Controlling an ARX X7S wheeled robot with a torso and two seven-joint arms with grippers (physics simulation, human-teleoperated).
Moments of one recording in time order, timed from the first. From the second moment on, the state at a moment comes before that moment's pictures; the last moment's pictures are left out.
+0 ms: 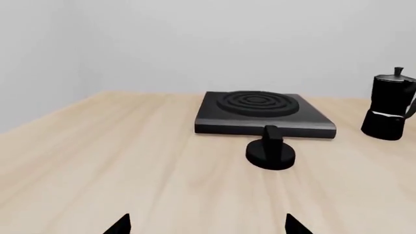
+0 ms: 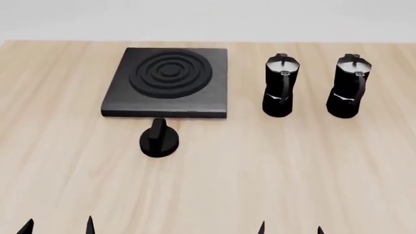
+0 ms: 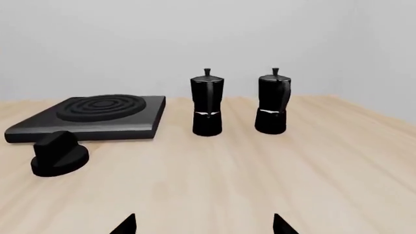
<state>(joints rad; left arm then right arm) -0.04 -0.16 0.18 -0.06 -0.16 0.06 -0.25 0.02 0.17 -0.15 0.03 0.16 -0.05 0.23</state>
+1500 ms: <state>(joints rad) -0.05 -0.19 0.22 -0.07 -0.20 0.07 -0.29 0.03 0.20 -0.19 0.03 0.18 -0.06 0.26</state>
